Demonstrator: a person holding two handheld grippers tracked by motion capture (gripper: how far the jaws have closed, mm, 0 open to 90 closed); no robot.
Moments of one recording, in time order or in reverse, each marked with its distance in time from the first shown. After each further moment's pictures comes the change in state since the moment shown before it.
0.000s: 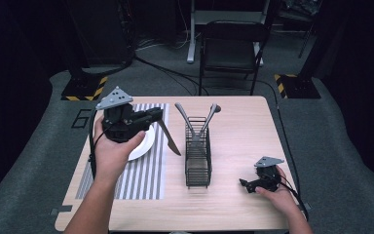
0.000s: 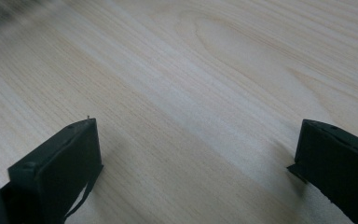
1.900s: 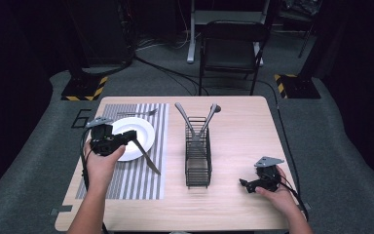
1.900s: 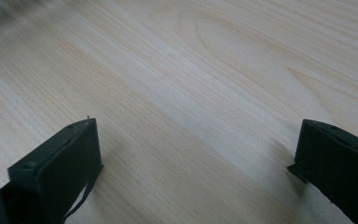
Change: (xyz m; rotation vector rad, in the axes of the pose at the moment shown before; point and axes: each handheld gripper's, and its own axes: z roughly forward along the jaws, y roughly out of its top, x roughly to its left) left arm 0.095 -0.107 0.010 0.112 0.186 -0.293; right arm 0.000 0.000 0.000 0.002 0.001 0.005
